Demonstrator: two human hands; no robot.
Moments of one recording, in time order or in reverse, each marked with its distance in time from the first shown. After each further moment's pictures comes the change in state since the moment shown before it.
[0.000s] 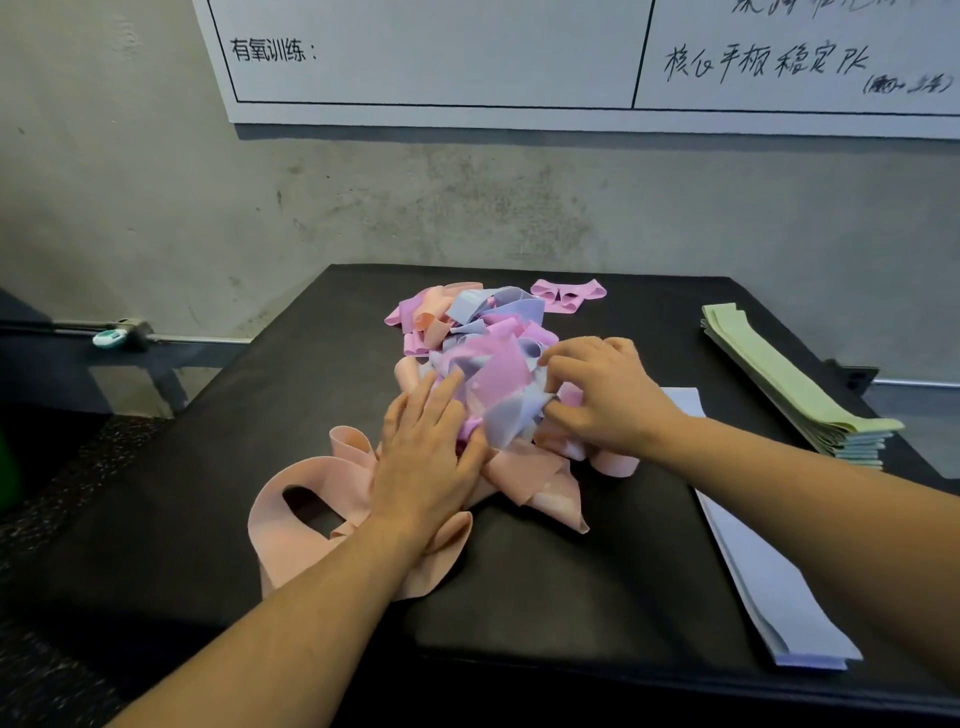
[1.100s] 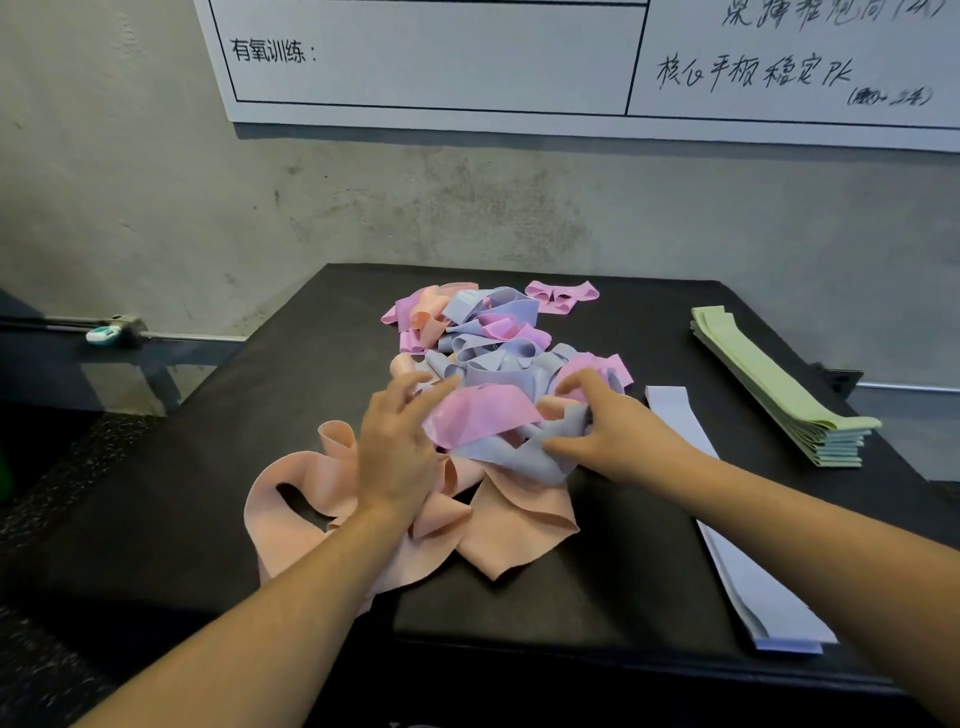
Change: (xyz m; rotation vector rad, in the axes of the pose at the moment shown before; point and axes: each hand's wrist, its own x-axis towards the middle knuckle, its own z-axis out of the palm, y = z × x) left_hand -0.003 -0.010 -0.003 -0.348 0.370 -0.013; right_hand -0.038 -0.026 -0.016 0.251 -0.271 0.437
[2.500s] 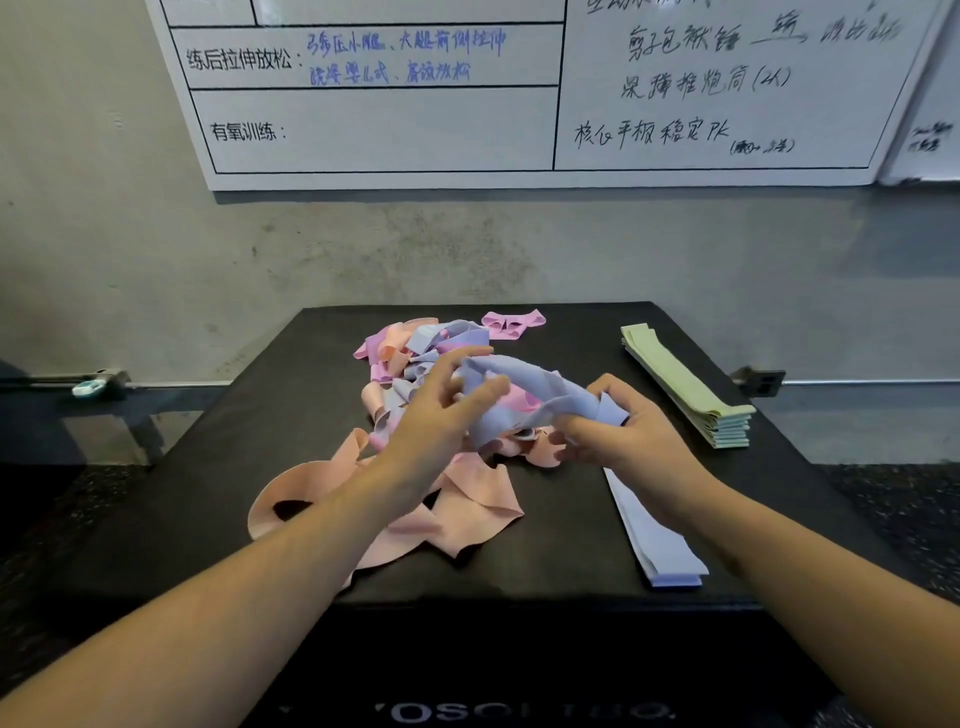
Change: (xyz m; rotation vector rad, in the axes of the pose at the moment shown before) left_hand 0.025 0.162 -0.055 -0.819 -0.519 -0.459; right_hand -0.112 0.002 -0.048 0.883 0.259 -0.067
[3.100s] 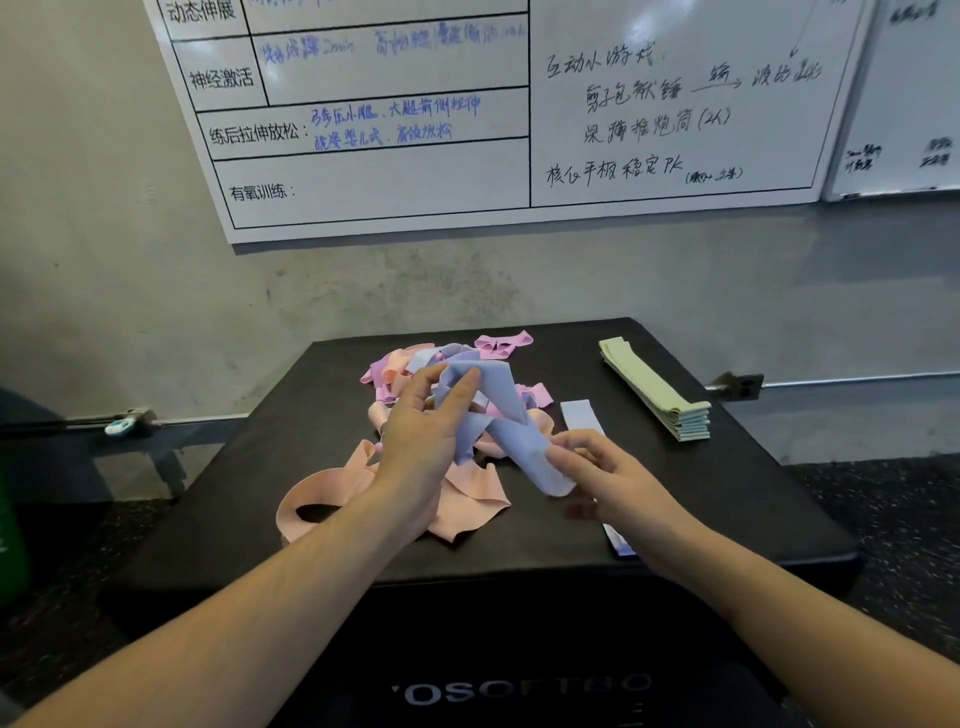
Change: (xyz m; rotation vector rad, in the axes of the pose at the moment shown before) left_hand -0.058 0.049 0.032 -0.098 0.302 0.031; right_hand -0.080 -0.012 -0.004 0.117 -0.071 0.142
